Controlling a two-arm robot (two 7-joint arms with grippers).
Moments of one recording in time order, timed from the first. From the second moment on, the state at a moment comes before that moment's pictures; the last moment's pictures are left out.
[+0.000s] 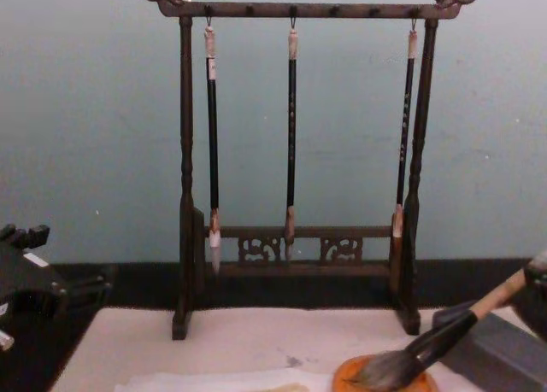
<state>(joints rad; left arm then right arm) -0.20 0.60 0.45 -1.41 -0.25 -0.12 0.03 0.17 0.58 -0.40 -1.44 0.32 -0.09 0.02</state>
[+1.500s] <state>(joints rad) -0.20 0.60 0.45 -1.41 -0.25 -0.12 0.03 0.16 0.32 -0.12 -1.44 1.11 0.36 0.04</state>
